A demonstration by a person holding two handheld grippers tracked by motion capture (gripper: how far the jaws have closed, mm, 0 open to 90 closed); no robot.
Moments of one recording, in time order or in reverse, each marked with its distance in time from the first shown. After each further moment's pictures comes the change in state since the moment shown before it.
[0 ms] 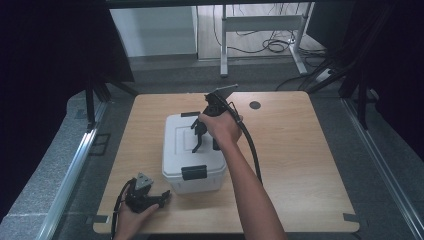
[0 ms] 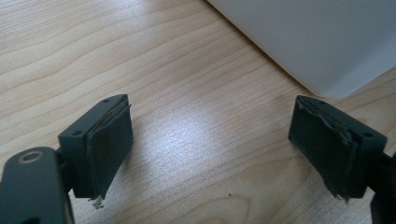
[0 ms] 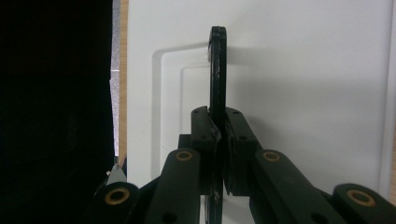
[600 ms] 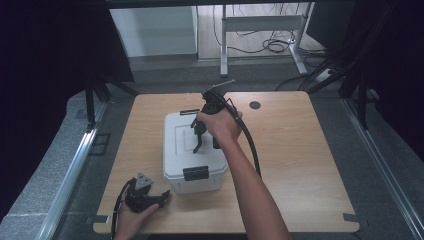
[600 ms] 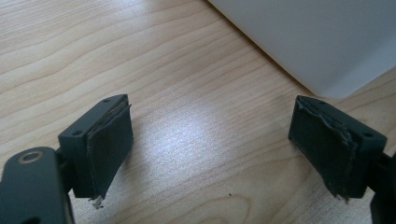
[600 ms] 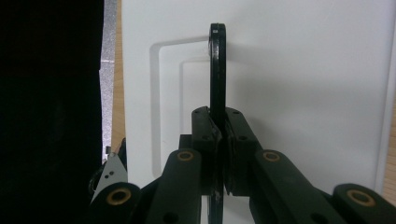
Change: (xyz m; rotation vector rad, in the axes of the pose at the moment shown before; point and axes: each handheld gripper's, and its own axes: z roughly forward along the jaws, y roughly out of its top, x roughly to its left) left arm 0.000 0.000 0.000 -0.001 0.001 -0.001; right arm 0.013 -0.001 -0.008 0.027 -0.042 -0.048
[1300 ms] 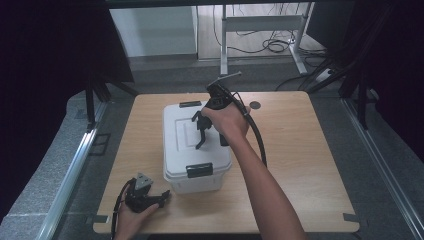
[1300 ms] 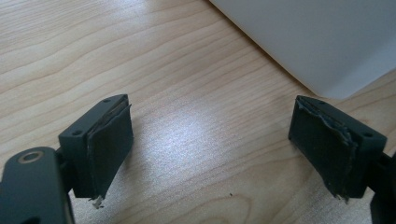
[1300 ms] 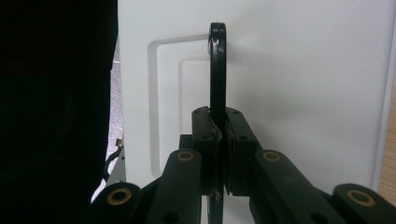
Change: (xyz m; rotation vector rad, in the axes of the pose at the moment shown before) left arm 0.000 0.000 0.000 -0.001 0.004 -0.003; right arm 0.004 -0.009 -0.036 -0.039 0.029 -0.063
